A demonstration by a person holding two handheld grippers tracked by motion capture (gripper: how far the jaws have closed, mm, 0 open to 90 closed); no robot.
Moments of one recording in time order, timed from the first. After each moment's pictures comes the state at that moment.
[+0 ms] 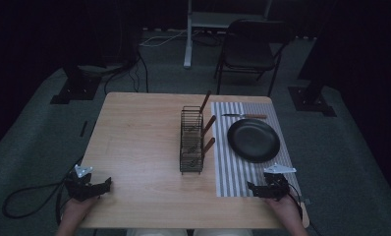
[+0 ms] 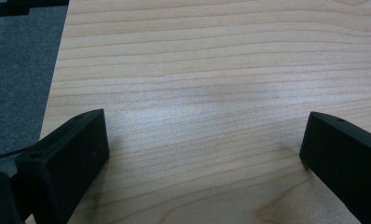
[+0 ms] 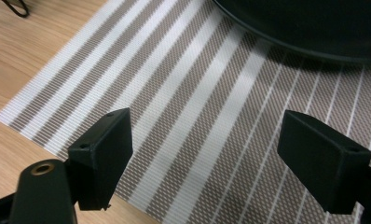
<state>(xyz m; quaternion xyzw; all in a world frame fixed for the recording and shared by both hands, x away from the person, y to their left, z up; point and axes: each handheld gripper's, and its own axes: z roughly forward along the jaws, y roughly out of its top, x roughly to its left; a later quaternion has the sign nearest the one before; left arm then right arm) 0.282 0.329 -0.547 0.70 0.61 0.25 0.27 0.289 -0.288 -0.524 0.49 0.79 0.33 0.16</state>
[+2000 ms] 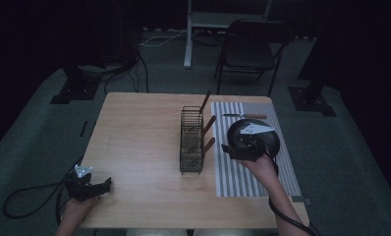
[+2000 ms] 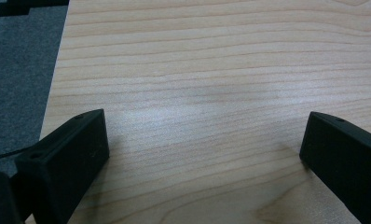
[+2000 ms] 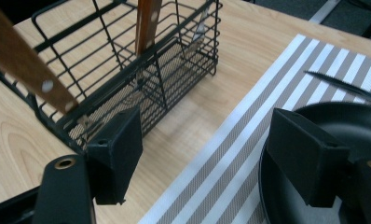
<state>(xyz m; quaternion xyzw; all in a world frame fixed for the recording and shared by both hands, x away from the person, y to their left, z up) 0.282 0.329 -0.546 0.70 0.61 0.25 0.27 0.370 -0.206 -0.427 0.39 0.80 0.42 0.16</state>
